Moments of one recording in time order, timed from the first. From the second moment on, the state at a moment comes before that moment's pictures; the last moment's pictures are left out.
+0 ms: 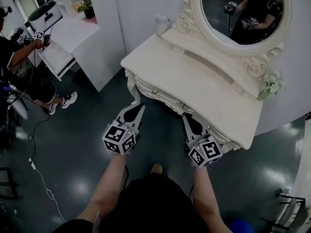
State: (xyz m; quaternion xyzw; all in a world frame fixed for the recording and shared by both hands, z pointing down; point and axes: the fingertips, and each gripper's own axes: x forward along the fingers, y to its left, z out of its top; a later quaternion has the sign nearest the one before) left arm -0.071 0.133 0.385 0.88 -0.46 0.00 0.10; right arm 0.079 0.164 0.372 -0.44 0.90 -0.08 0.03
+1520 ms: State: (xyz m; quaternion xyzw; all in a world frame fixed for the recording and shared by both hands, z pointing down) left arm -0.049 -0.046 0.409 0.89 -0.44 0.01 0.12; right arm 0.084 -0.011 0.392 -0.44 0.89 -0.10 0.02
